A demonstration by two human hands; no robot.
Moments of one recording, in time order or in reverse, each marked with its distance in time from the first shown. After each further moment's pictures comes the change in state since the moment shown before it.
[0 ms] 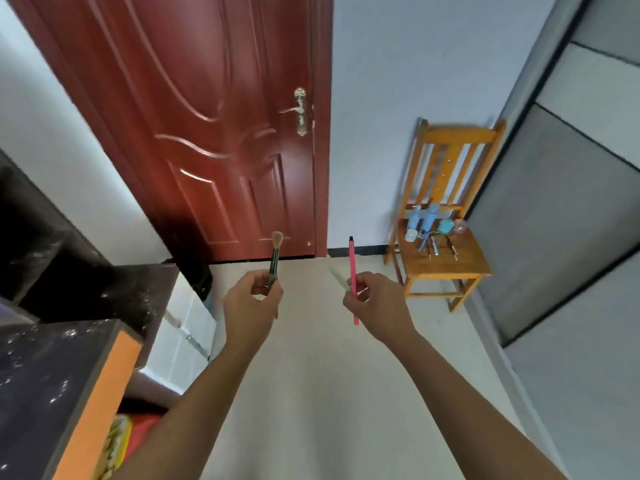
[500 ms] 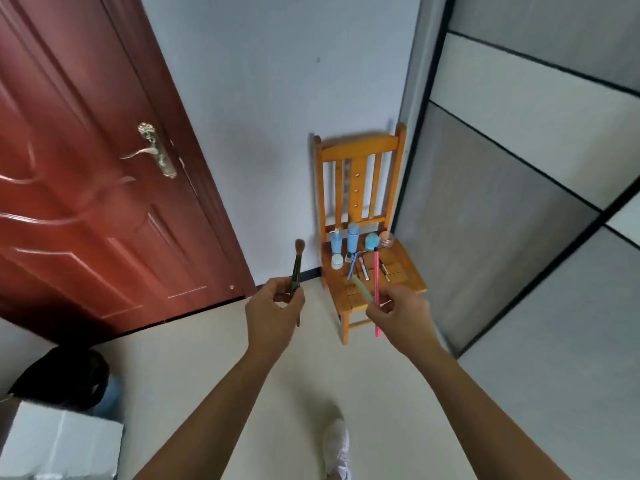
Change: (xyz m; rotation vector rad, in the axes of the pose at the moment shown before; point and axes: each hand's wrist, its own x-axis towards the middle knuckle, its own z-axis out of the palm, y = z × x) left_hand 0.107 0.099 0.358 -0.085 -0.341 0.081; right_hand 0.167 0.236 -0.185 -0.043 0.220 0.314
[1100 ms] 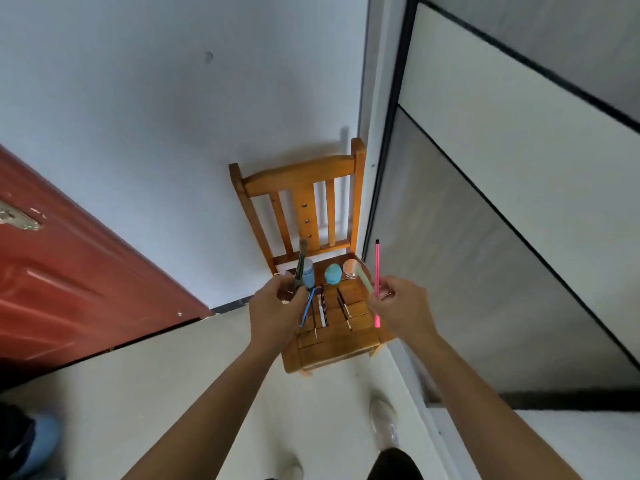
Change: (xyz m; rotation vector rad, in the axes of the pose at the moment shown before) left_hand 0.247 0.046 0.295 0.159 -0.117 -0.171; right_hand 0.350 0.149 -0.084 0.064 -0.069 0.134
